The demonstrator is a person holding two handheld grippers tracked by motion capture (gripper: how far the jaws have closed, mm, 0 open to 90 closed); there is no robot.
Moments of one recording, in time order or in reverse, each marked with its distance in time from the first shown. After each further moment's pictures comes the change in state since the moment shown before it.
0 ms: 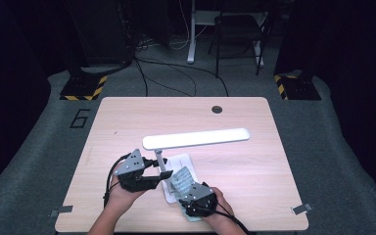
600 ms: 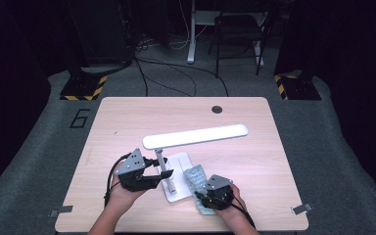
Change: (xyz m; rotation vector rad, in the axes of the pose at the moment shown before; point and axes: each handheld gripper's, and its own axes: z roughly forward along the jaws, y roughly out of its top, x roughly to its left) left arm -0.001 0.001 0.002 0.002 0.015 -0.008; right arm -0.038 -0.024 -0.018 0.019 -0.013 0.174
